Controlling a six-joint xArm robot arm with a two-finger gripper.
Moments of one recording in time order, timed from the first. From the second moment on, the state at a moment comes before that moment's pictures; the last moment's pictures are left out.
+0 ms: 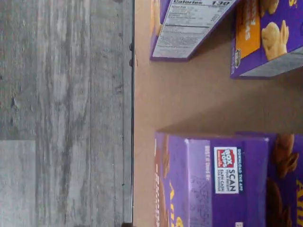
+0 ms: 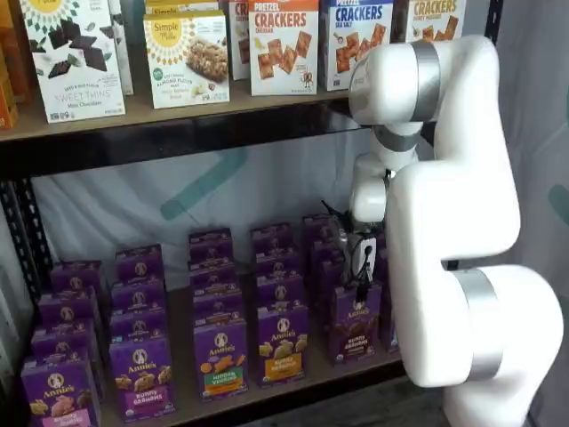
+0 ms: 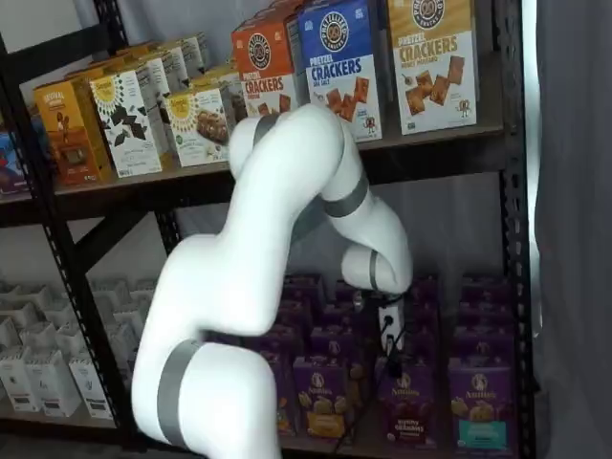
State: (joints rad) arm -0.17 0.86 -1.33 0.07 0.38 -1.80
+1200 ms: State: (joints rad) arm -0.17 0.92 -1.37 0.05 0.36 -1.78
